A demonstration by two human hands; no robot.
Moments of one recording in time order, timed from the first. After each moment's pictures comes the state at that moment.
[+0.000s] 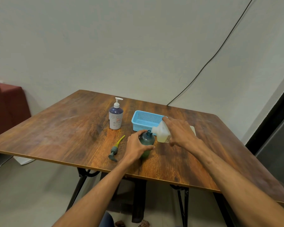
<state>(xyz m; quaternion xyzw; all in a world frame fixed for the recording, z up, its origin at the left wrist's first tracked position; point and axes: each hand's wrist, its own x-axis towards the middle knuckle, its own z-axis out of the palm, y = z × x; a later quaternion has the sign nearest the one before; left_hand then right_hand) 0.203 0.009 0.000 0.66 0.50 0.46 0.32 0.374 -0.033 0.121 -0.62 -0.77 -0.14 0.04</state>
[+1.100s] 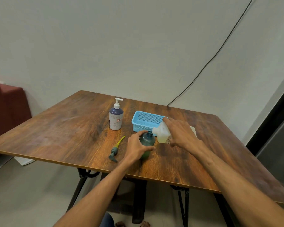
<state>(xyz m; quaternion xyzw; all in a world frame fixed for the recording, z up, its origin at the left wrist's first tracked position) 0.204 0.005 0.005 0.66 0.50 0.45 0.32 0.375 -0.034 0.122 -0.62 -0.77 -0.14 0.03</state>
